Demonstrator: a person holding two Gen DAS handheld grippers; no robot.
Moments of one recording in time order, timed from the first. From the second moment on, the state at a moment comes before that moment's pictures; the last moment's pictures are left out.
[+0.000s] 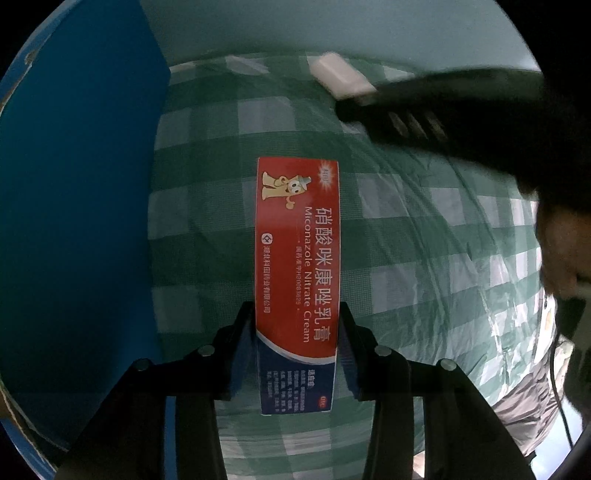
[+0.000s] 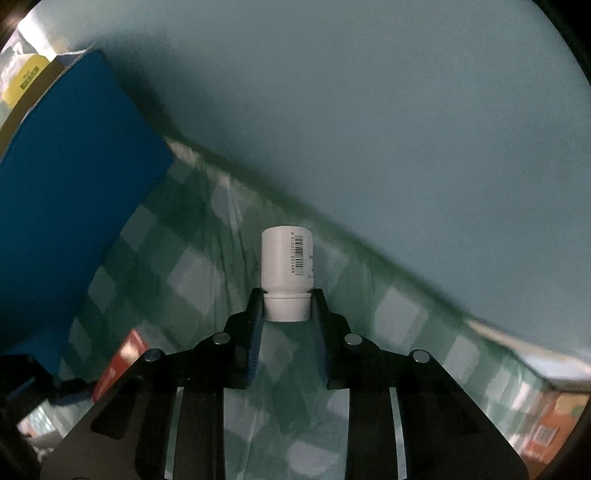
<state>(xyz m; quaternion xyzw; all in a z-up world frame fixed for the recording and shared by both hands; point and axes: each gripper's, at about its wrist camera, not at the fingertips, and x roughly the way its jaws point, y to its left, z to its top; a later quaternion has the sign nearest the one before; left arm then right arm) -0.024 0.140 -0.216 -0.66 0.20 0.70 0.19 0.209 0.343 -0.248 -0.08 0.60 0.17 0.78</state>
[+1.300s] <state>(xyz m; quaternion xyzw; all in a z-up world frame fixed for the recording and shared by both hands) 0.013 0.141 -0.163 -0.62 0.24 0.70 0.26 0.044 0.275 -0.215 0.07 0.62 0.10 0.78</state>
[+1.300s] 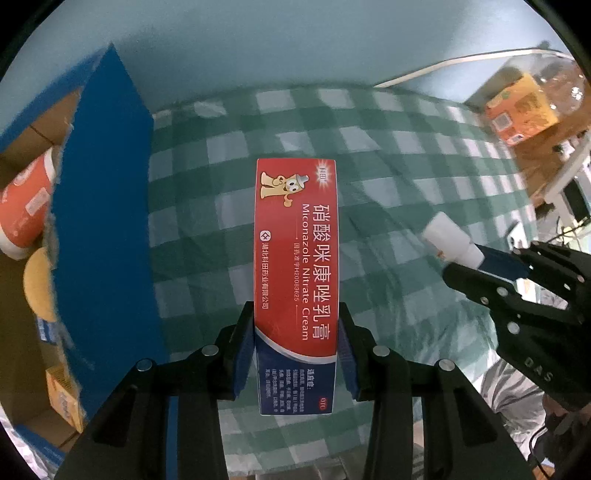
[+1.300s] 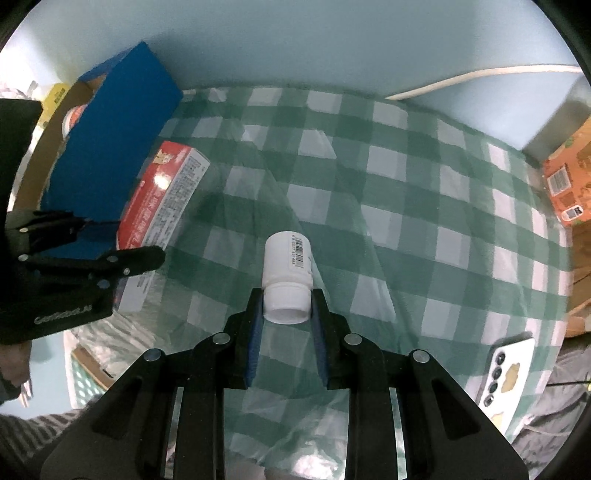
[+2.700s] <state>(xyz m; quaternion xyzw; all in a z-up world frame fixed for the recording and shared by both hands) -0.020 0.032 -0.043 -0.58 0.15 0.76 0.25 0.068 0.382 -0.058 0.04 0.55 0.18 0.82</state>
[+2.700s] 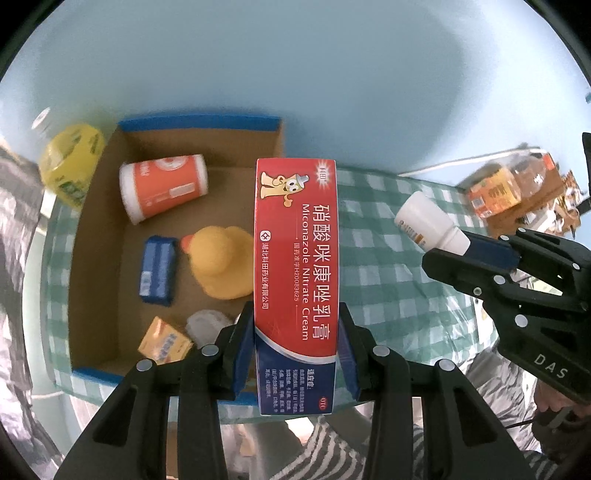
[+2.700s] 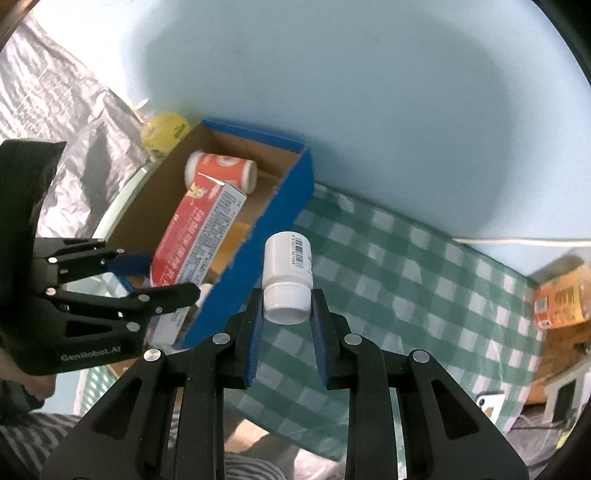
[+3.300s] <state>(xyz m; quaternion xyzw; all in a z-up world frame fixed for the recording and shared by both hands) -0.059 -0.032 -0.045 -0.60 0.13 0.76 0.21 0.108 0.472 -0.062 0.01 0.56 0.23 0.79</state>
